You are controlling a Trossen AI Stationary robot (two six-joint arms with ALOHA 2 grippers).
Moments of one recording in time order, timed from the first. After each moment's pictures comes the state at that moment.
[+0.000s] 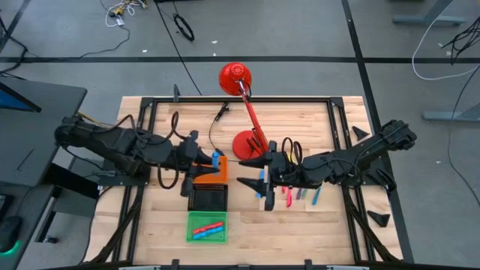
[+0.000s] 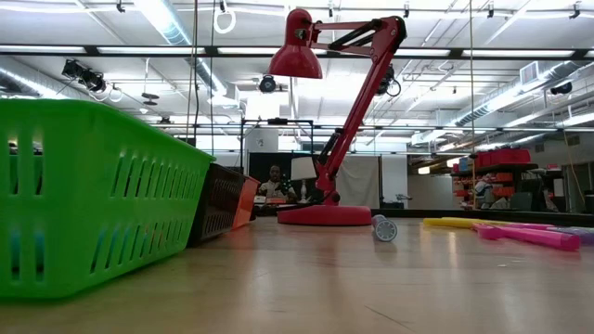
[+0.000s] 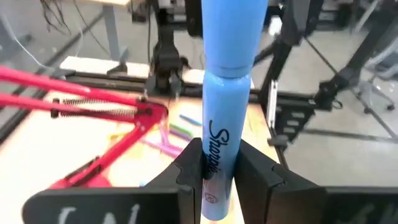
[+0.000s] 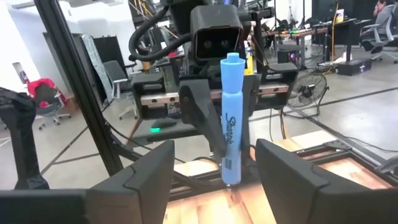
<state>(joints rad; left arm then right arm) -0.34 1.21 1.37 -0.51 -0.26 -0.26 0.44 1.49 1.39 0.11 0.53 0.19</state>
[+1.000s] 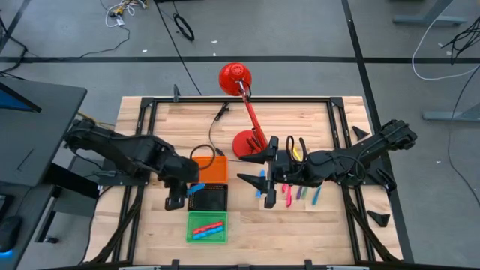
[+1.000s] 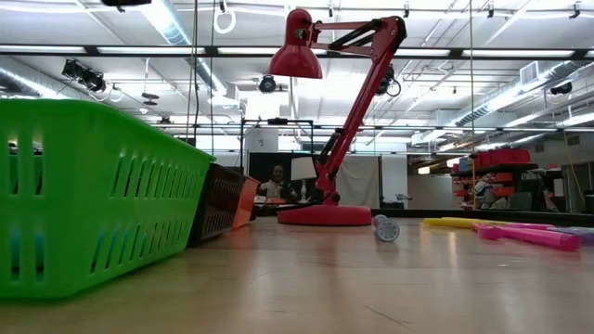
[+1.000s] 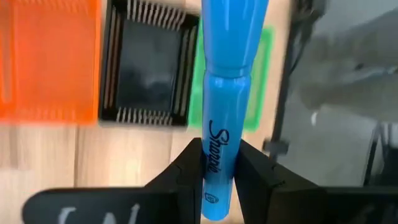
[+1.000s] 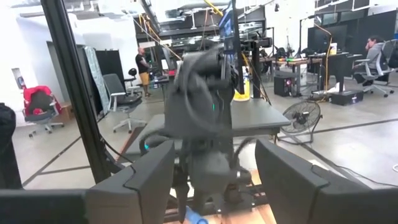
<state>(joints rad) -0.34 1.38 1.43 -1.24 0.20 -0.52 0.44 1.49 1.39 0.21 0.53 0.07</state>
